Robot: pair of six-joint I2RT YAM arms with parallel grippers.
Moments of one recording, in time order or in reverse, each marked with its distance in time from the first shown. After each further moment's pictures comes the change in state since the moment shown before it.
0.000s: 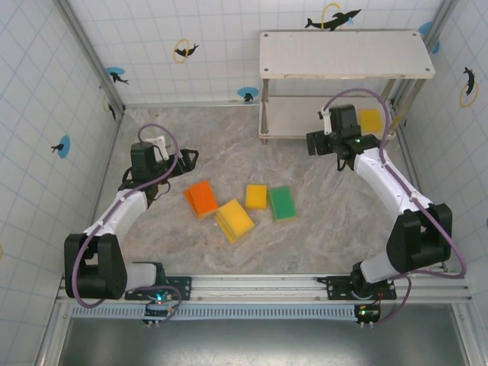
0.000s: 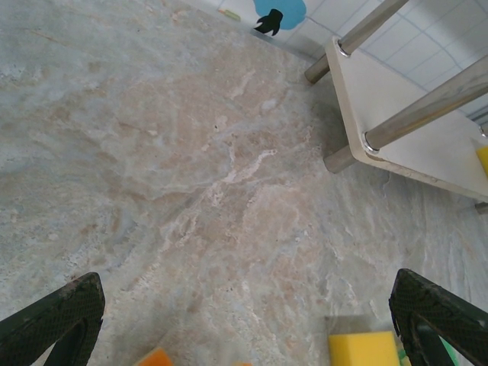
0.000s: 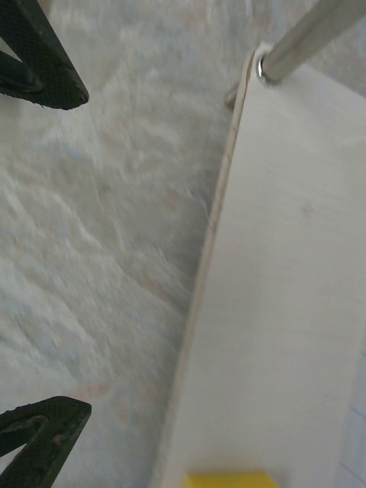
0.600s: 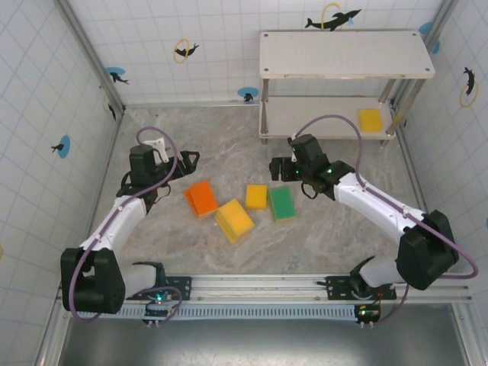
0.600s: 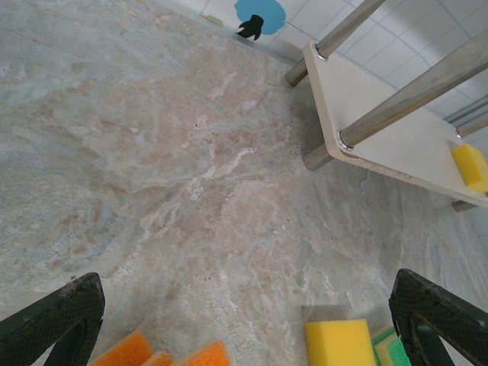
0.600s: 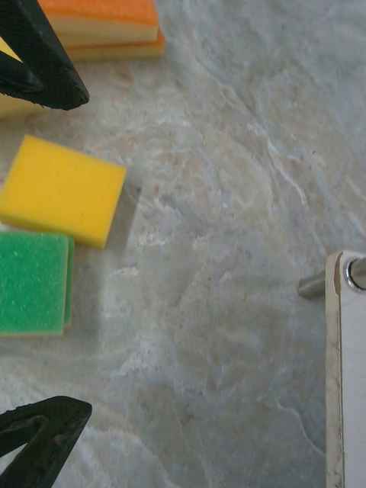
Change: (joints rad) left arm -0.025 -0.087 -0.023 -0.031 -0.005 -0.034; right arm 0.343 -0.100 -0.206 0.129 -0.009 0.422
